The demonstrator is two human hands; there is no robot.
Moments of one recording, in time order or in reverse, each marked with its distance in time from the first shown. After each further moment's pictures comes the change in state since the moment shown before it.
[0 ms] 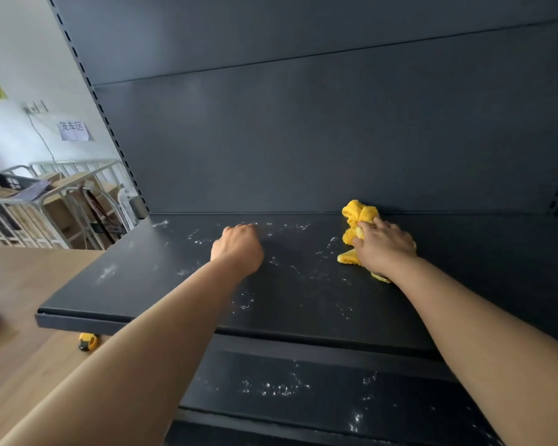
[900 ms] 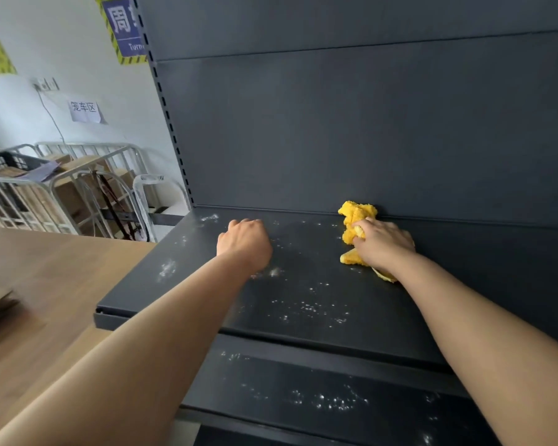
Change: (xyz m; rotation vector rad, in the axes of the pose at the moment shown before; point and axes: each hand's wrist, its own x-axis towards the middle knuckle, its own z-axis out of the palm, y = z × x) left_hand 0.040 -0.123 -0.022 0.053 0.010 0.026; right_hand 0.027 -0.136 0.020 0.037 -0.015 -0.052
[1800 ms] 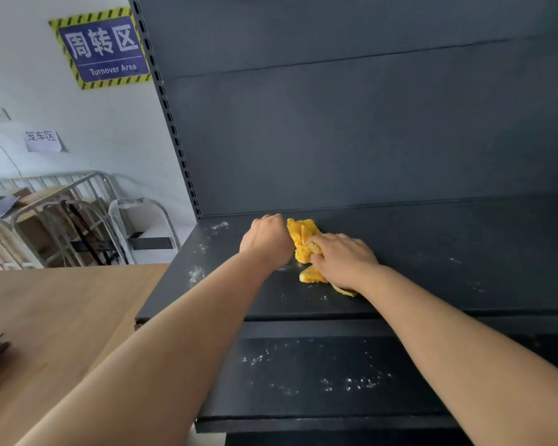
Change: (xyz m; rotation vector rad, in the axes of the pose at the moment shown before) left_hand -0.025 -0.014 -0.021 -0.156 -0.002 0.225; right_hand -0.072 -0.098 0.023 0.007 0.069 -0.193
